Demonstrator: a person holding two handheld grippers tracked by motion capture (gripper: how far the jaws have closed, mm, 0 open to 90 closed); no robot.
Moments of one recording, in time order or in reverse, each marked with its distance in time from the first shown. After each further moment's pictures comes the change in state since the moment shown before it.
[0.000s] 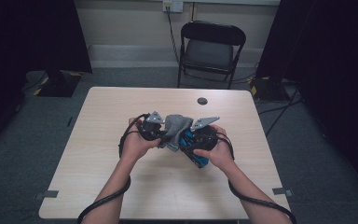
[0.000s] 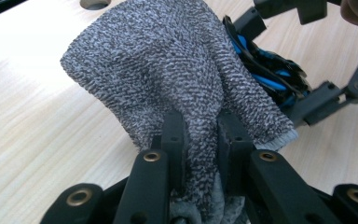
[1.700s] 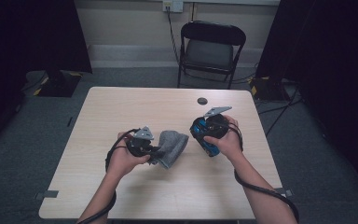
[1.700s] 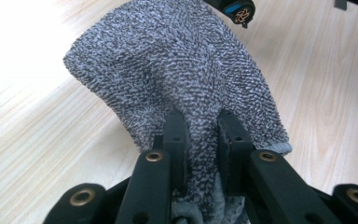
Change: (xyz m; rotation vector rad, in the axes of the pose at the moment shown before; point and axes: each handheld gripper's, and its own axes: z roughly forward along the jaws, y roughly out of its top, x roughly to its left) left arm -0.016 -0.045 -0.024 0.007 -0.088 -0.009; right arm -0.048 0.000 -0.014 0.013 -0.149 0.095
